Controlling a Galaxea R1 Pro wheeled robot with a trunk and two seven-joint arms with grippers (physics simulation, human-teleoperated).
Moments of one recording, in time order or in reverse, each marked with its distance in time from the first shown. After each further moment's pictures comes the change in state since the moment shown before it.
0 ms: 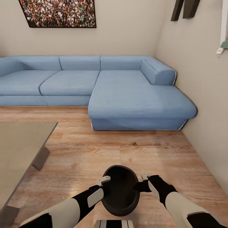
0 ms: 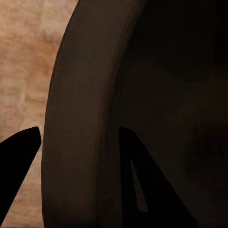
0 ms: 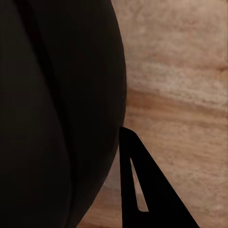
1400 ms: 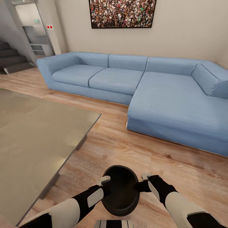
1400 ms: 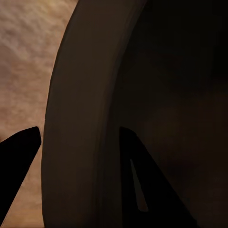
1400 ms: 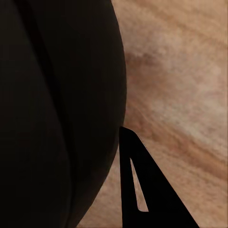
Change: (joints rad) left arm 0.000 0.001 0.001 0.000 -0.001 0.000 0.000; right arm 0.000 0.001 -0.002 0.000 0.002 -0.001 0.000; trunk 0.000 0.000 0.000
